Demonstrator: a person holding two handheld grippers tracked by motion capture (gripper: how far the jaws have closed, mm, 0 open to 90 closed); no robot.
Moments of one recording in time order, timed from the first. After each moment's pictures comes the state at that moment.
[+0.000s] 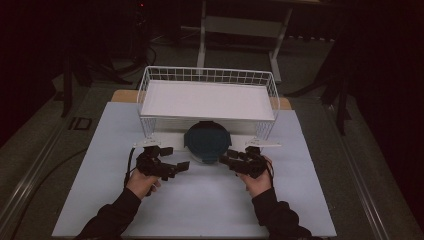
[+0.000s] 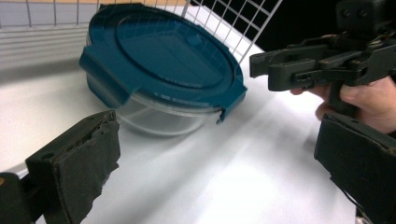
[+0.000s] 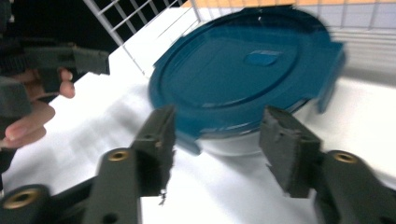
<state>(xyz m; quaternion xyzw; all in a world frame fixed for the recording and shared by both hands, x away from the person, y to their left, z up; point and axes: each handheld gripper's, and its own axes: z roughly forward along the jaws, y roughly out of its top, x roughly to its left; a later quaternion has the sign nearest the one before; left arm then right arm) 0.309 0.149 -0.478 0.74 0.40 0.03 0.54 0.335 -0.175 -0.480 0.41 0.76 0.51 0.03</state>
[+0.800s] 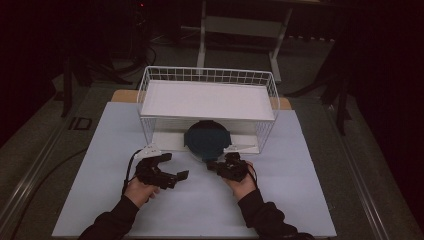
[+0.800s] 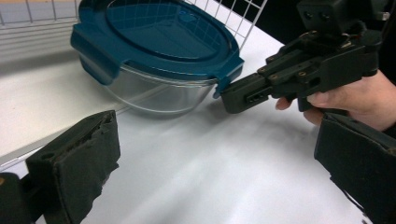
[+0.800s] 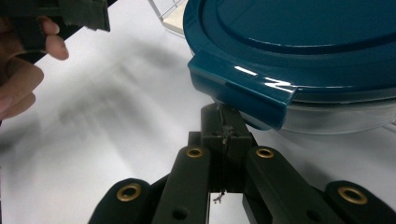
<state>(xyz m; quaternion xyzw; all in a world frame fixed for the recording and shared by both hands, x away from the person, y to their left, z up) 0.293 0.148 -0.487 0.76 0.38 0.06 0.53 0.338 -0.132 -0.508 0.37 0.80 0.46 0.00</state>
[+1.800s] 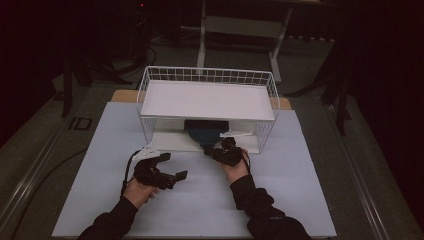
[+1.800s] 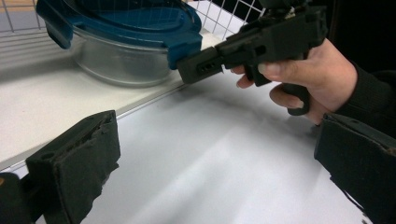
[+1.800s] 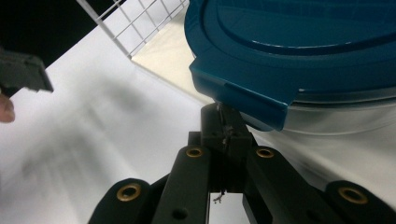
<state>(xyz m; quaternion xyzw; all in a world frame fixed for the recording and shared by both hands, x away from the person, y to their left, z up) 0.291 0.151 -0.489 0.76 0.37 0.07 0.53 0.384 -0.117 -0.508 0.40 0.79 0.47 0.01</state>
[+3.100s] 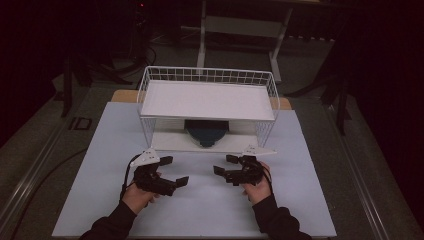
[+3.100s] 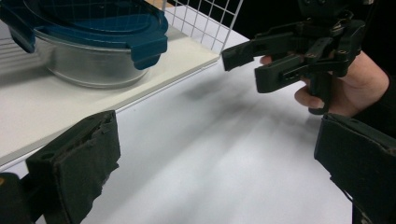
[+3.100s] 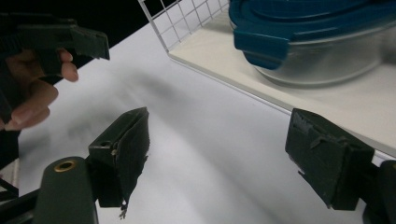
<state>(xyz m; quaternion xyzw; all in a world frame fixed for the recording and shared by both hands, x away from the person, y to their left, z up) 0.275 0.148 -0.483 0.76 0.34 0.06 0.55 0.325 -0.174 -0.496 0.35 0.78 0.52 0.03</state>
